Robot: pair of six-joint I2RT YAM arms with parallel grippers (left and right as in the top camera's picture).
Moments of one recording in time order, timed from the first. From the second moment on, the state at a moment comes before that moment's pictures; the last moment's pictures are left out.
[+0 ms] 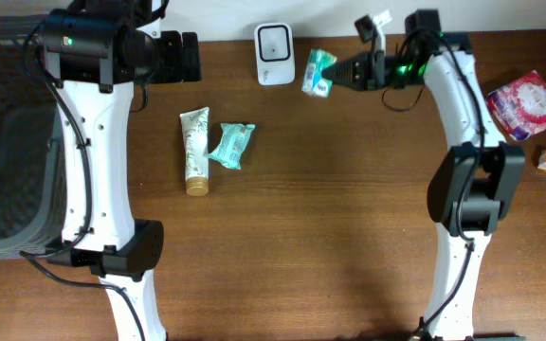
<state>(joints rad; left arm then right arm) -0.18 2.14 2.84 -1.69 -0.09 -0.19 -0.01 2.37 2.24 -1.18 -1.52 -0.35</state>
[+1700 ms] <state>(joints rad) -0.18 2.14 2.84 -1.69 -0.09 -0.19 0.36 2.40 2.29 -0.54 0.11 -0.30</state>
